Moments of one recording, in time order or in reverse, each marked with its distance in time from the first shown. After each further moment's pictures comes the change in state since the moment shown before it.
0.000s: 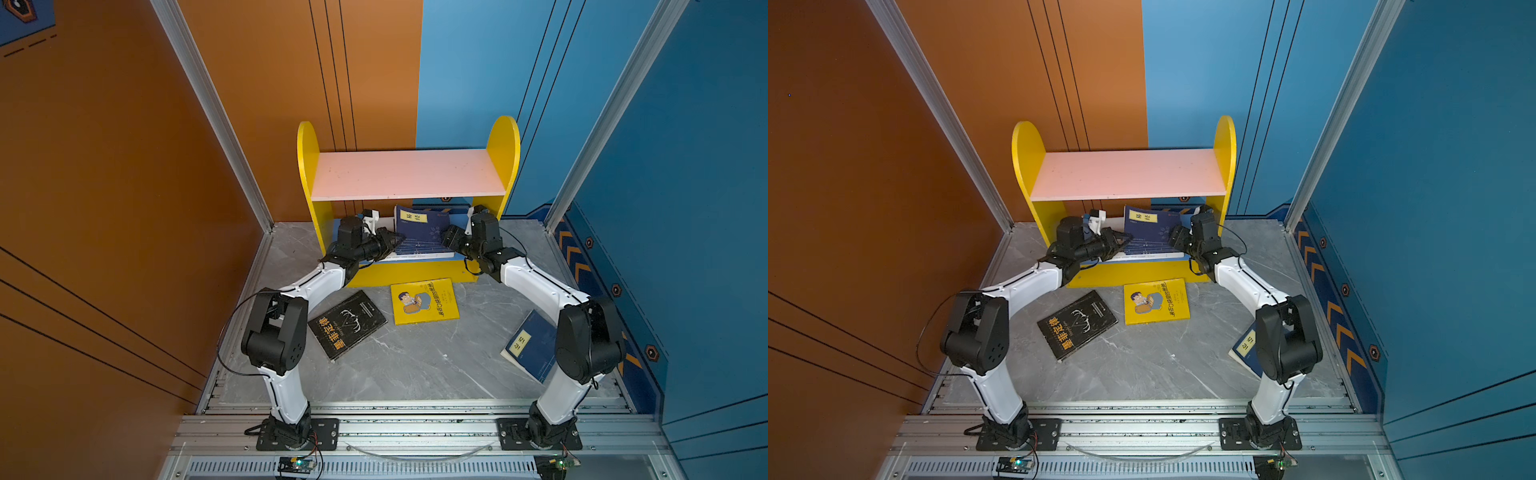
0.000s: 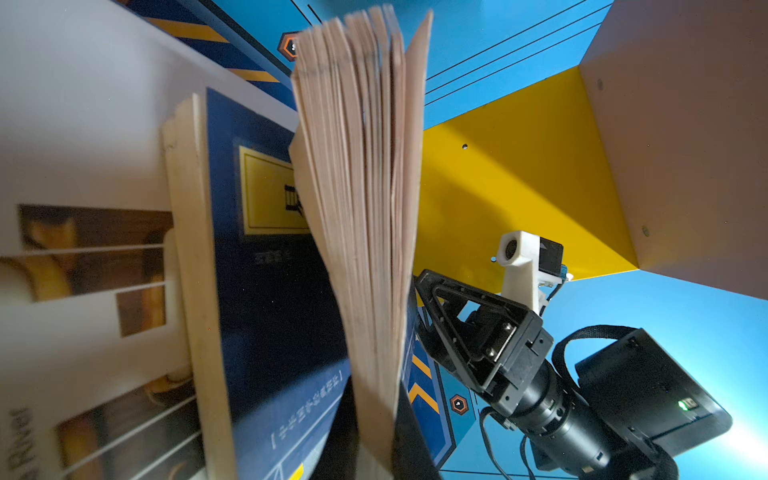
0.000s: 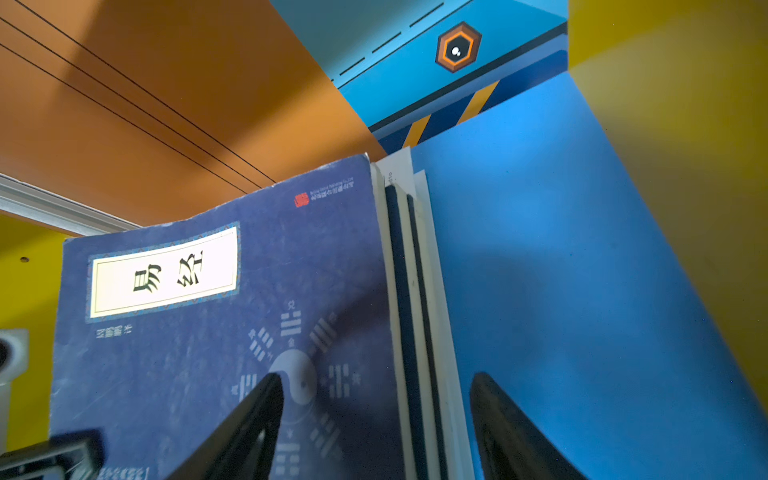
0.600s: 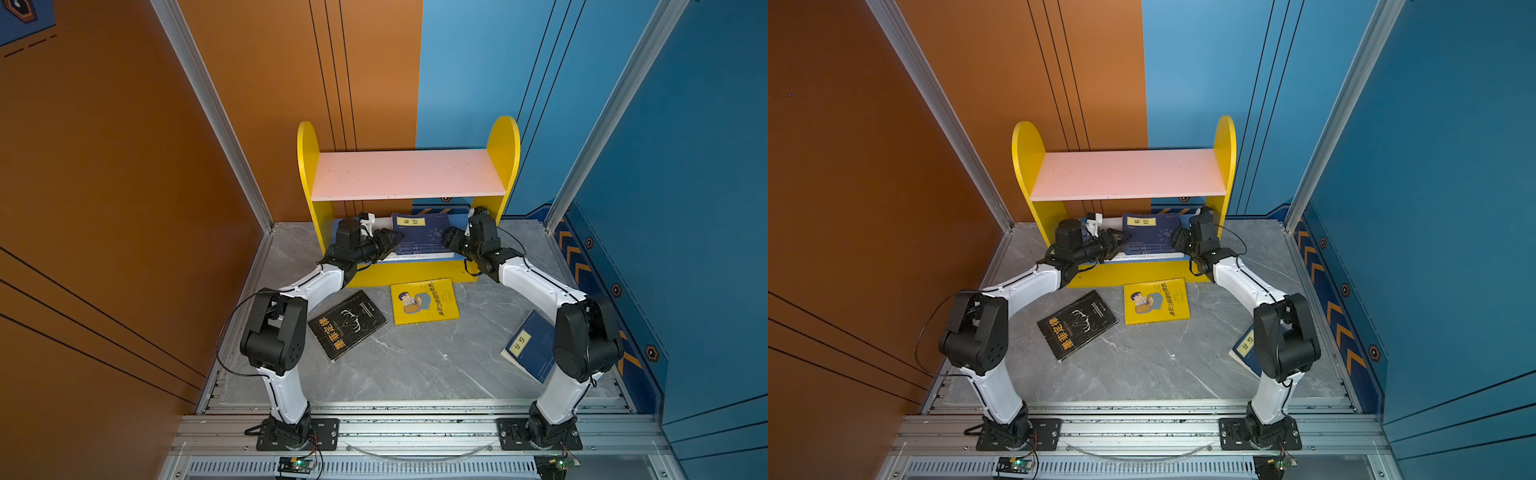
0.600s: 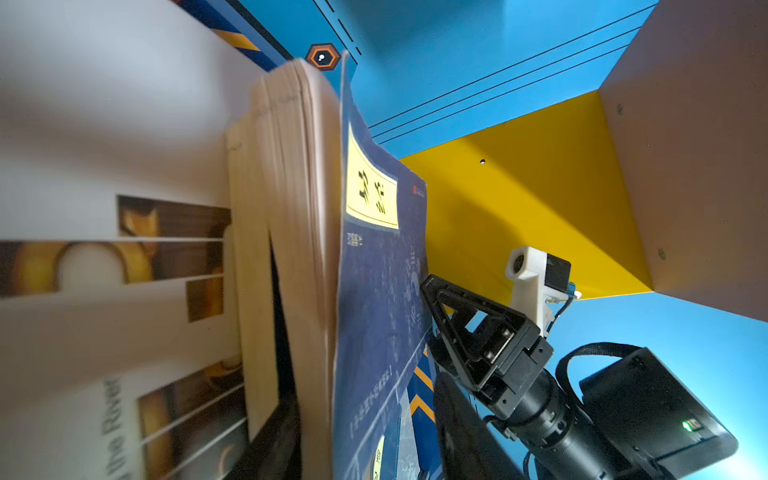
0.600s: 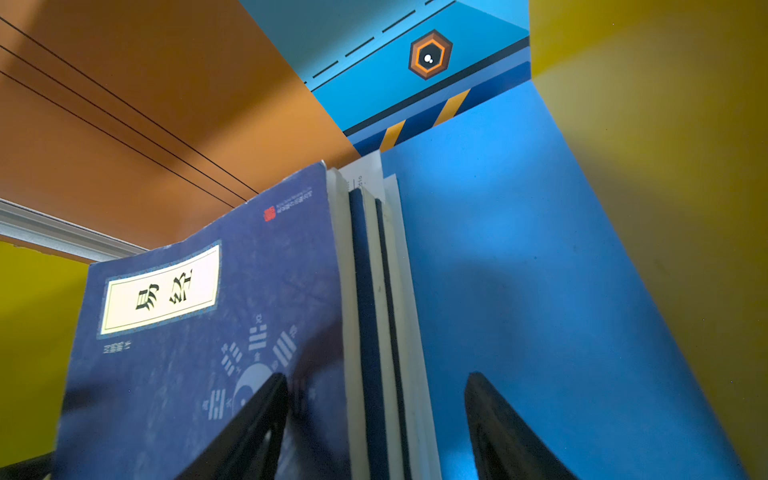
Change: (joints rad) left arm 0.024 -0.012 -0.046 0.009 -0.028 -0.027; right arm 0.004 0.012 0.000 -0.016 0.060 -0.018
